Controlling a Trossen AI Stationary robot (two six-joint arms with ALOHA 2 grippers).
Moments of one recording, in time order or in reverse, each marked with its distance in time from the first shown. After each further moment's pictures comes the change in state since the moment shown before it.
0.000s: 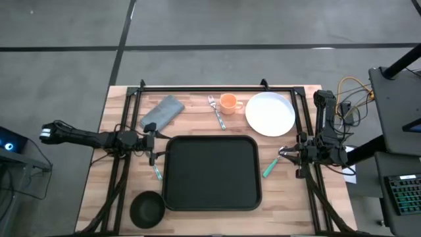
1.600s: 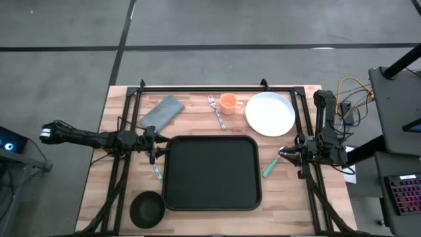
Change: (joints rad) left arm 0.000 0.000 0.000 0.015 0.000 -0.668; right arm 0.000 0.000 0.000 0.000 -0.009 0.313
